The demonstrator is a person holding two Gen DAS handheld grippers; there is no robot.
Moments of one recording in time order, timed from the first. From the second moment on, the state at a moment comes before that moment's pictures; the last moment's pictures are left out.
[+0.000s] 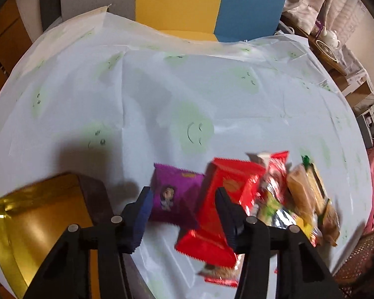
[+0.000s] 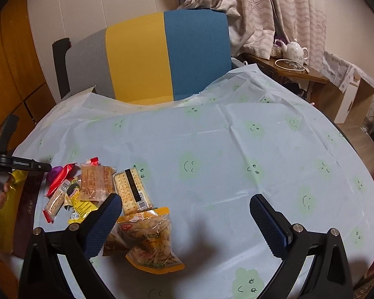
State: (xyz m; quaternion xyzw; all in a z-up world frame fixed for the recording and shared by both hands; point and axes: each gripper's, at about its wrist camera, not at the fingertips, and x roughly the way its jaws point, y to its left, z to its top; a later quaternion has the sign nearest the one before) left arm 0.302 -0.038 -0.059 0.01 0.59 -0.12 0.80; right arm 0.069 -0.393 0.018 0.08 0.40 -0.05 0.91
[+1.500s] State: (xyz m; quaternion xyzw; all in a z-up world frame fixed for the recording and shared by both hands) left arm 0.058 -0.084 -0.091 0.04 0.47 -0.17 0.86; right arm 0.100 -0.335 -0.088 -0.01 0.60 0.03 0.80
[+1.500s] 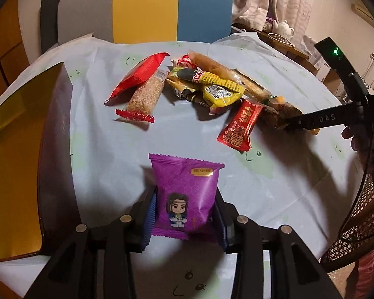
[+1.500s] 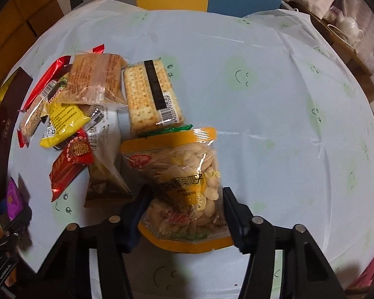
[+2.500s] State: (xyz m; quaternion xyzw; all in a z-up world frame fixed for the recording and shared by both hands) left arm 0.138 0.091 -0.016 -0.16 0.45 -0.03 0.88; right arm 0.087 -0.309 -0.092 -0.07 0.59 0.03 0.80
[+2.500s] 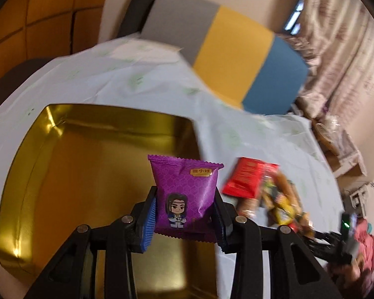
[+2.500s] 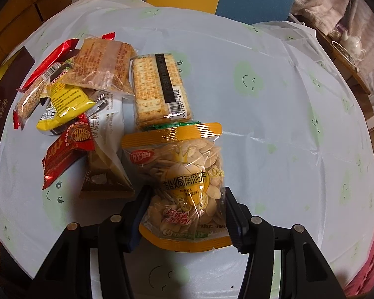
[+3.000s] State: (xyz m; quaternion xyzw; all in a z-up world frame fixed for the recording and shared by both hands) left arm 0.228 0.100 -0.069 -0.16 0.51 0.00 0.84; right arm 0.085 -0.310 -0.089 -0.07 0.59 0.03 0.80
